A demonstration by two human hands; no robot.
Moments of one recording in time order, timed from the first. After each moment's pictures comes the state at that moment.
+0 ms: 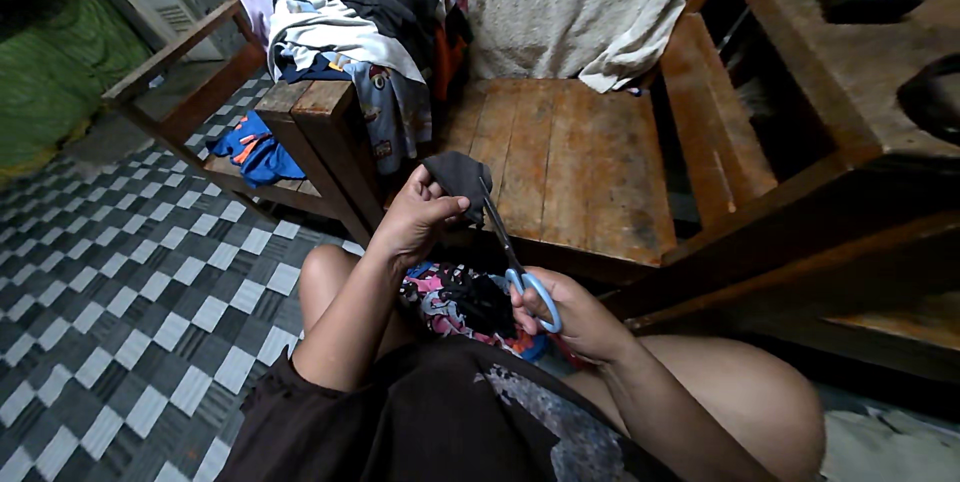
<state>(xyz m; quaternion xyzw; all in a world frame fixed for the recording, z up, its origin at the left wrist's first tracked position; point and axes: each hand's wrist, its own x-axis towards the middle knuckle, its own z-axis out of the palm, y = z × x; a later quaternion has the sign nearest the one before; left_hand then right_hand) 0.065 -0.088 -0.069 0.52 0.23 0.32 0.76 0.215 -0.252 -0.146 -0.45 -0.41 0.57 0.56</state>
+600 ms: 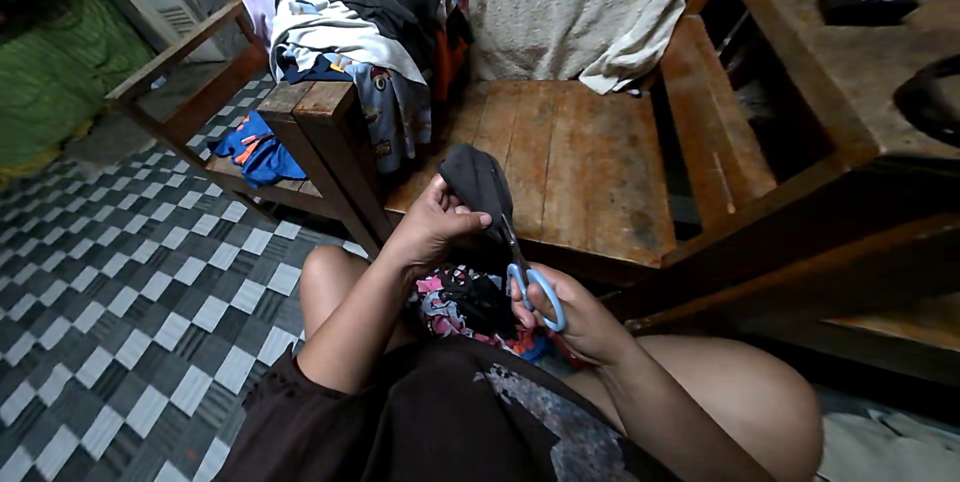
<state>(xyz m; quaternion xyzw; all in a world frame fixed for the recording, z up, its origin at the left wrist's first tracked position) 0.071 -0.103 -0.069 0.54 0.22 0.28 0.76 0.213 -0.252 -0.149 -0.44 -0.42 0.54 0.58</state>
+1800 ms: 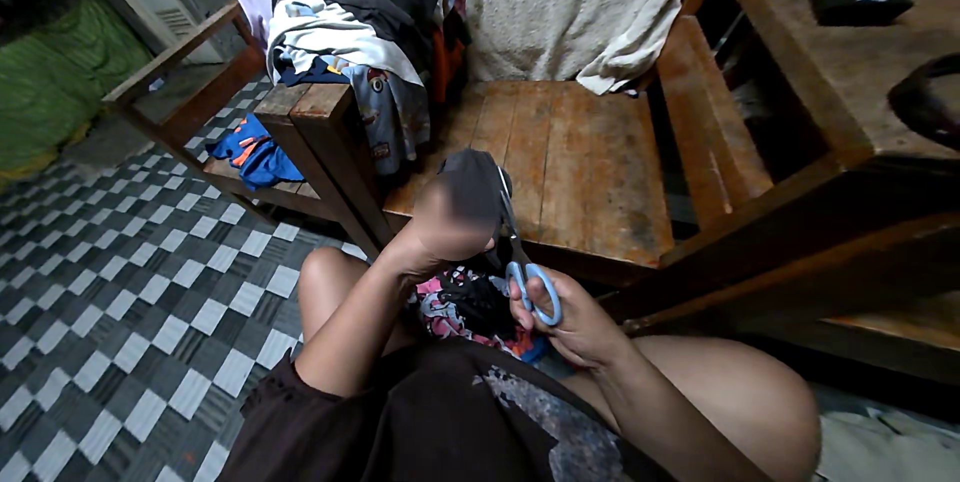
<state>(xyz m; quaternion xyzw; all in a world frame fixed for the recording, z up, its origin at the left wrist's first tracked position) 0.065 -0.100 -0.077 0.59 0.18 0.21 0.76 0.206 -0.253 -0.143 -0.41 -0.35 0.57 0.62</state>
